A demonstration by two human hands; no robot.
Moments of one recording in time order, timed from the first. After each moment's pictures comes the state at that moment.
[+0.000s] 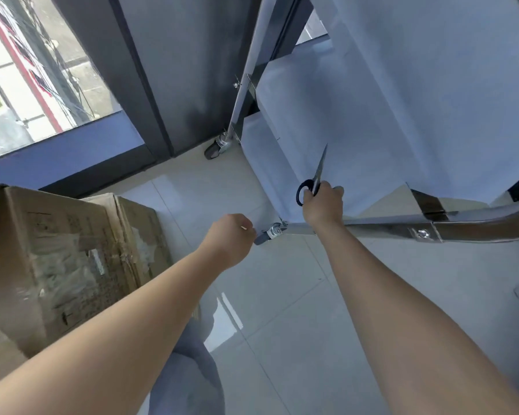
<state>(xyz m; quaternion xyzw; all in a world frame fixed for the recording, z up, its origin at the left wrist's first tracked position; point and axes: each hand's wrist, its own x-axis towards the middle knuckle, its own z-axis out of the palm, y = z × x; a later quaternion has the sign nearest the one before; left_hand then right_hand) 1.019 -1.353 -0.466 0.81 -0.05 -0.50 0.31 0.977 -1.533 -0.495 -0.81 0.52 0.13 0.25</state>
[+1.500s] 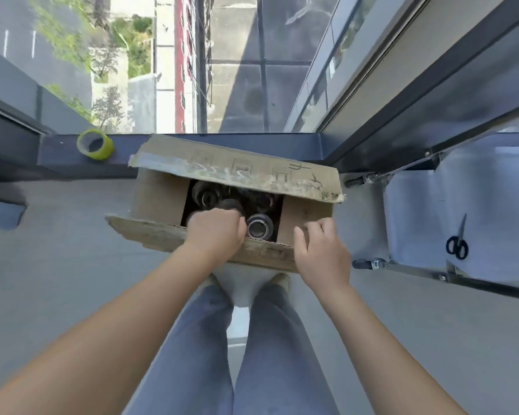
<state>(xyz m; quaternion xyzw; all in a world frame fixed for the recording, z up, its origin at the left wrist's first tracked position) 1.030 -0.953 -0.318 0.96 -0.06 -0.27 0.04 0.983 -1.128 -0.334 -0.97 0.12 0.15 0.17</state>
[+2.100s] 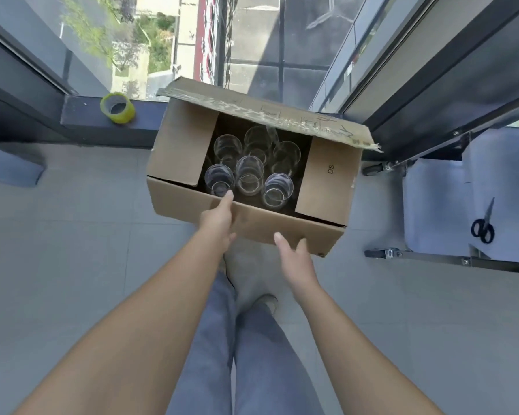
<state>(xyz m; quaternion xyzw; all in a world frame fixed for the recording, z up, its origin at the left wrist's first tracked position) 0.946 -0.932 -0.389 0.51 0.57 -0.23 0.60 0.885 -1.070 -0.378 -0.72 0.36 0.34 0.48</state>
